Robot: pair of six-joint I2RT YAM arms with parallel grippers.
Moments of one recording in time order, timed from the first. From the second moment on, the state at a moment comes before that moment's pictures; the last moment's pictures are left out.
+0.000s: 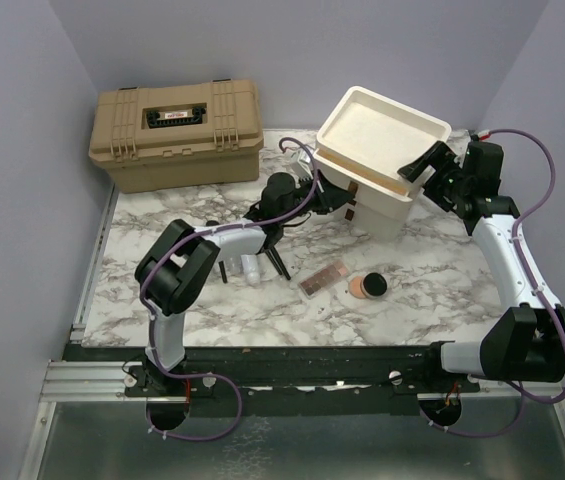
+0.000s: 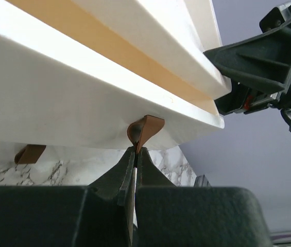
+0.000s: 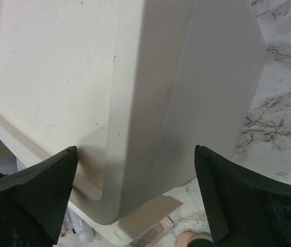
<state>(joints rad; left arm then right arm) -0.68 1.94 1.19 0.76 0.34 -0.89 -0.05 1.33 1.14 -0.36 -0.19 0.61</state>
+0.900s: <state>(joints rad) -0.66 1.65 0.99 0.52 0.22 -0.70 -0.04 1.32 1.14 -0.39 -0.30 0.62</state>
